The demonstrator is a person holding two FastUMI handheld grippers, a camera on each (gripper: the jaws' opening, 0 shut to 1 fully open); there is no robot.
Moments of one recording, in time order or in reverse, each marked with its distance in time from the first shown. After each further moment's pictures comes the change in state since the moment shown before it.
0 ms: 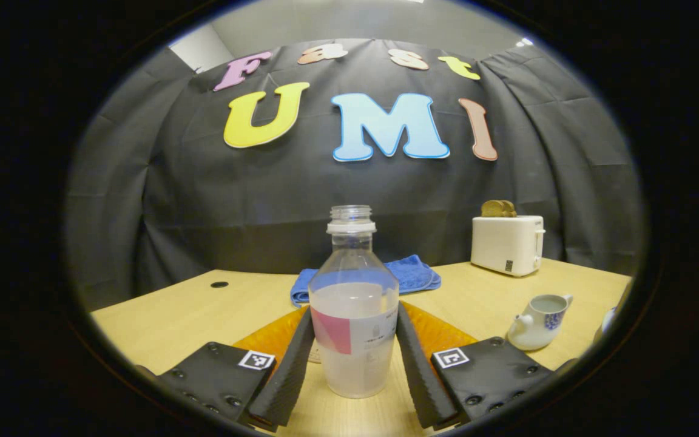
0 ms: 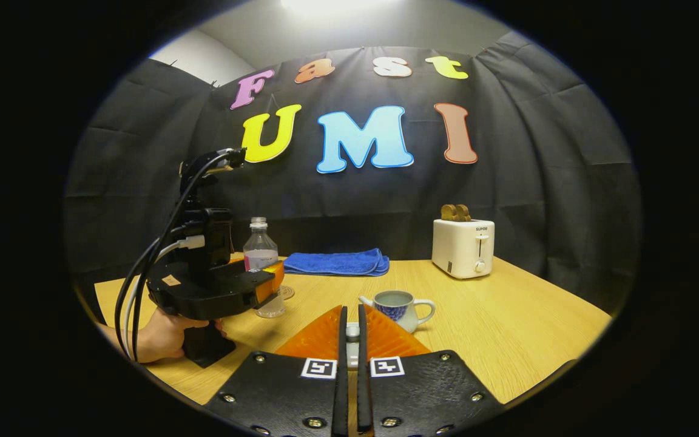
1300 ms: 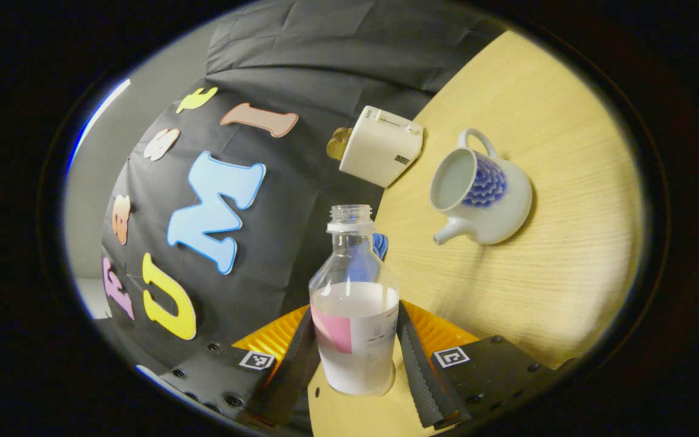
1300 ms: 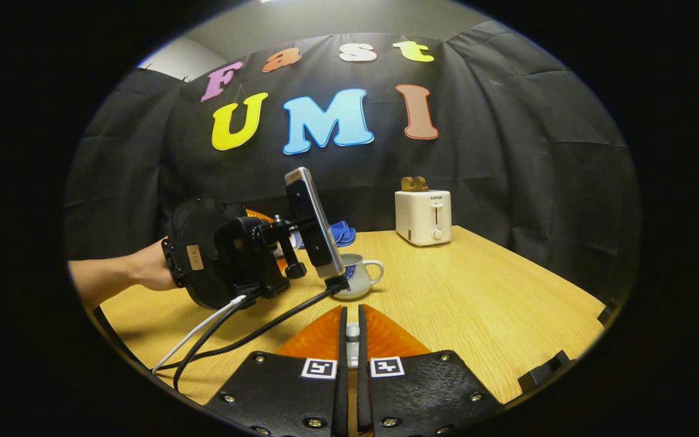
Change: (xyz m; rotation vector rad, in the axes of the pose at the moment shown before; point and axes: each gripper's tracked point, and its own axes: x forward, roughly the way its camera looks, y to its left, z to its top) left arm 0.012 -0.112 -0.008 1.194 -0.014 -0.243; right arm -0.051 -0.051 -0.032 0.058 0.113 -0.119
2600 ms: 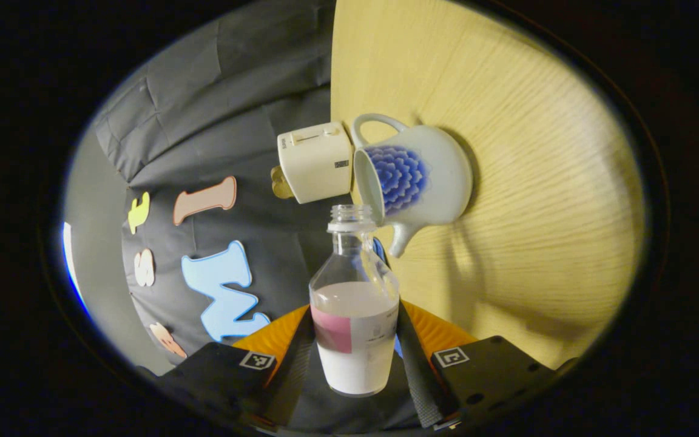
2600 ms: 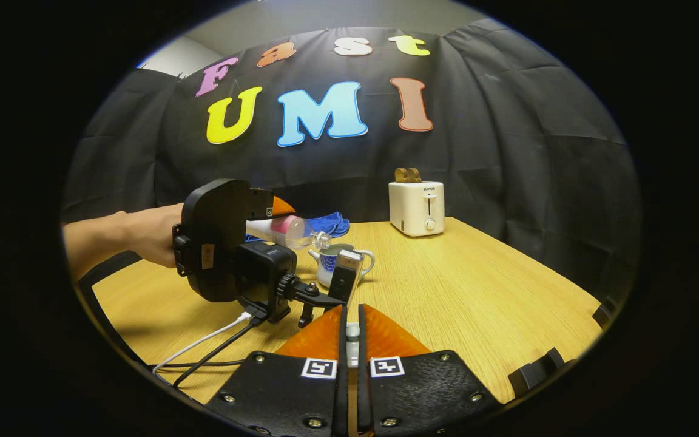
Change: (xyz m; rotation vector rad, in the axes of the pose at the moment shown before) left arm 0.001 -0.017 0.032 0.565 0.018 -0.001; right arm -0.008 -0.010 -0.007 0.005 0.037 -0.019
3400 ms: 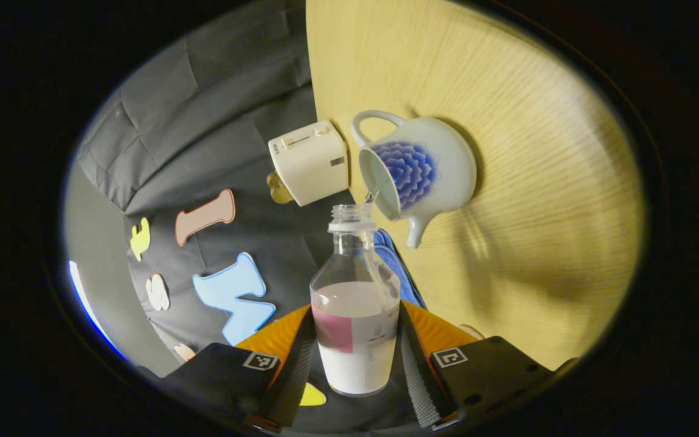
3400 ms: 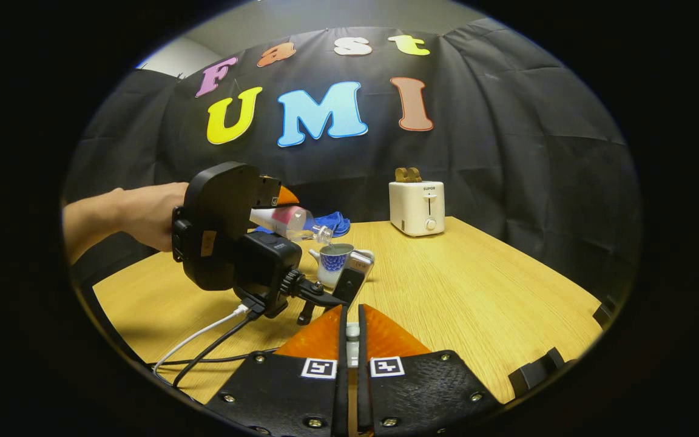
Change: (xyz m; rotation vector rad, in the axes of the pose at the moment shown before) left arm -0.003 0.026 -0.003 0.146 0.037 0.007; right arm 0.000 0.000 0.000 0.001 0.000 0.003
